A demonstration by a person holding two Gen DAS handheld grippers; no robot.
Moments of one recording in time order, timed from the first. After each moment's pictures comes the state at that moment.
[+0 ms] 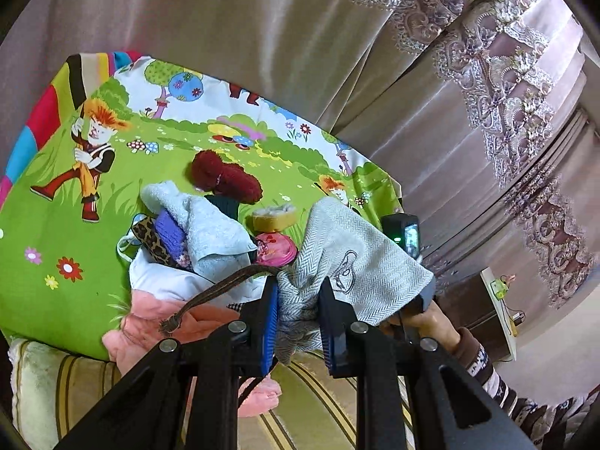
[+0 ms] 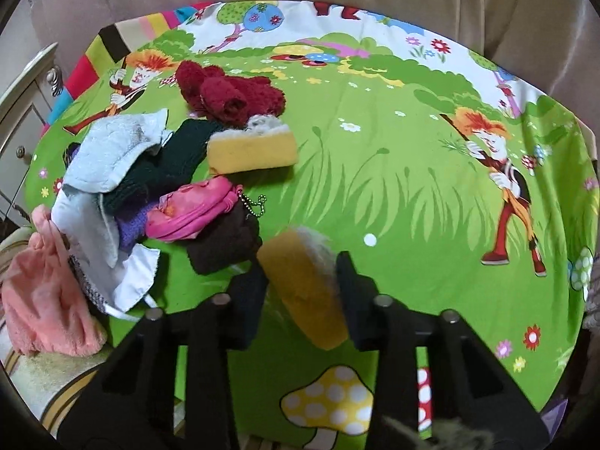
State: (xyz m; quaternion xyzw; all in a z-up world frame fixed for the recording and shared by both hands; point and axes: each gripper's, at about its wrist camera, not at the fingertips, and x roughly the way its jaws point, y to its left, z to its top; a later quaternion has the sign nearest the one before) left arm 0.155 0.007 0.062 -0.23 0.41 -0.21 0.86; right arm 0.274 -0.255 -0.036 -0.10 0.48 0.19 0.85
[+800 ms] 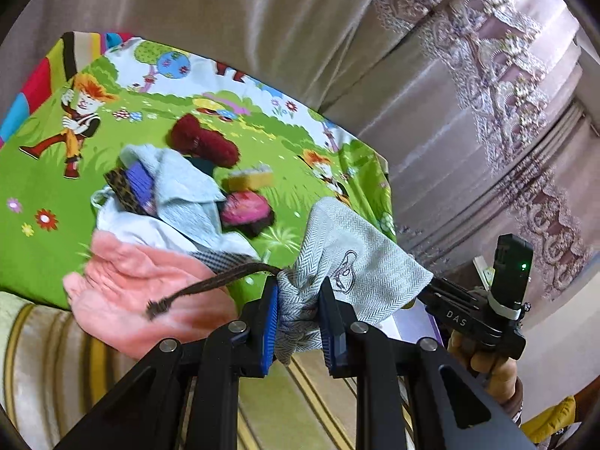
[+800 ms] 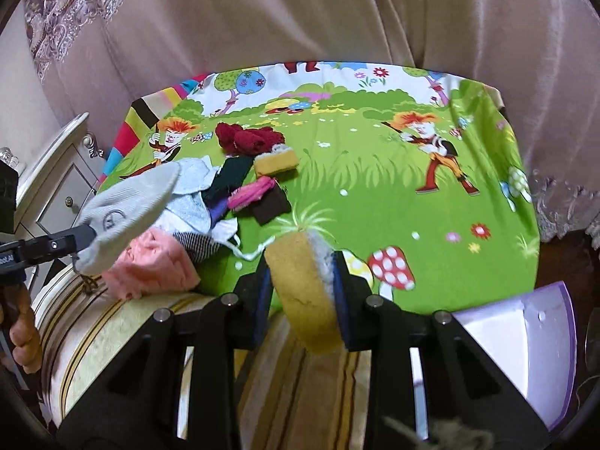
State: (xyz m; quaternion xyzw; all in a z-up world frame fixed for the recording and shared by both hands) left arm 0.111 -0.034 0.049 -0.23 0.42 -0.23 0.85; right arm 0.129 -0.312 0.055 0.01 0.42 0.15 0.90
